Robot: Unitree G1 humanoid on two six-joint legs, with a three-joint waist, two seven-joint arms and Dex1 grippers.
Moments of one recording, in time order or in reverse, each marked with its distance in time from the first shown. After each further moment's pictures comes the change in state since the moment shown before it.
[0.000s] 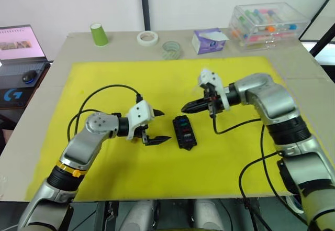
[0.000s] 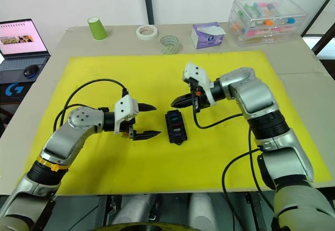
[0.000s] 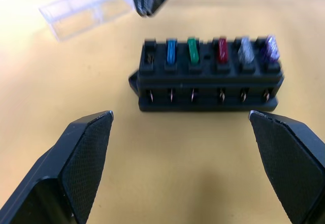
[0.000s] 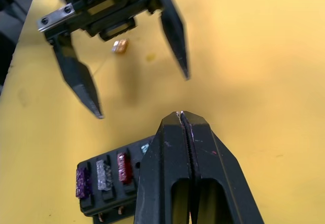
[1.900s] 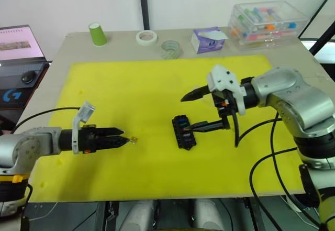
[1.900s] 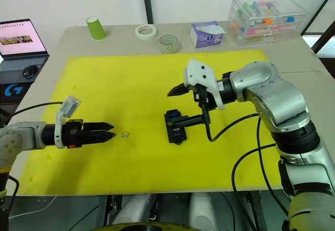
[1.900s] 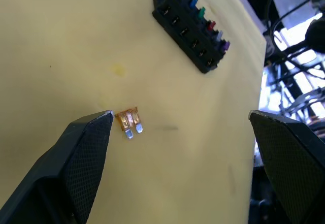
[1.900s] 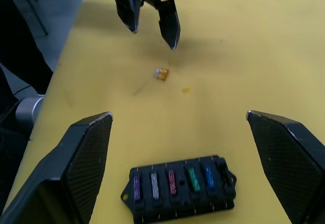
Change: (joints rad) left arm 0.132 0.263 0.405 0.146 -0.599 0.797 -0.079; right arm 0.052 -0.136 -0.037 -0.385 0.197 0.049 -0.089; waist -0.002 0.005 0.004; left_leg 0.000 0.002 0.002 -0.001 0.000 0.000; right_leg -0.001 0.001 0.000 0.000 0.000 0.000
